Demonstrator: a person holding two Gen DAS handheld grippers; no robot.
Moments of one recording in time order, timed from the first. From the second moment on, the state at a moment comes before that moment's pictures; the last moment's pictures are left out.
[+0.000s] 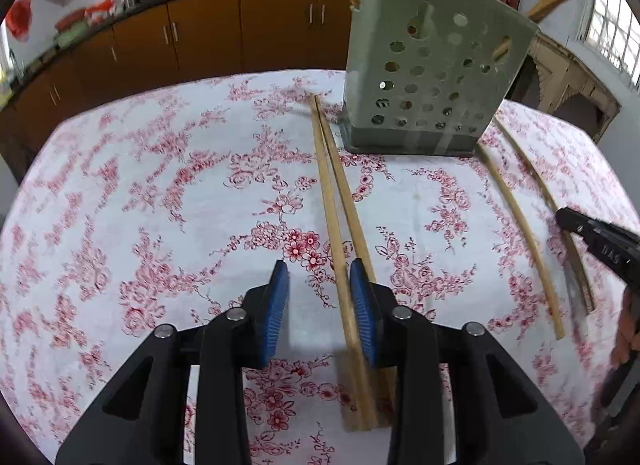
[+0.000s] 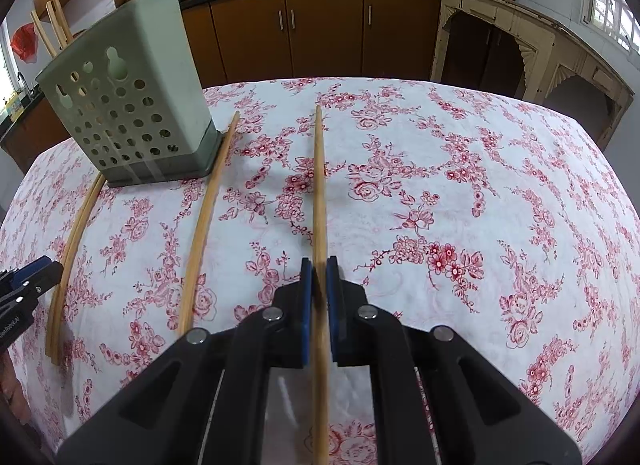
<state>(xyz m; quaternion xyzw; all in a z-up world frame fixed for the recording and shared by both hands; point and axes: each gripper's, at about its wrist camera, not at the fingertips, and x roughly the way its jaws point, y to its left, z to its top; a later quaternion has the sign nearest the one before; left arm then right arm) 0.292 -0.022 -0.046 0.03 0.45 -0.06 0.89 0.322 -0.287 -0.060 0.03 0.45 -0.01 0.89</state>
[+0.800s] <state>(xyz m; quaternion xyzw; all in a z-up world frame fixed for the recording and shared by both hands) 0.285 0.038 -0.048 -0.04 0.45 -0.05 0.89 0.305 -0.289 -0.059 0.03 0.42 -0.02 0.91</state>
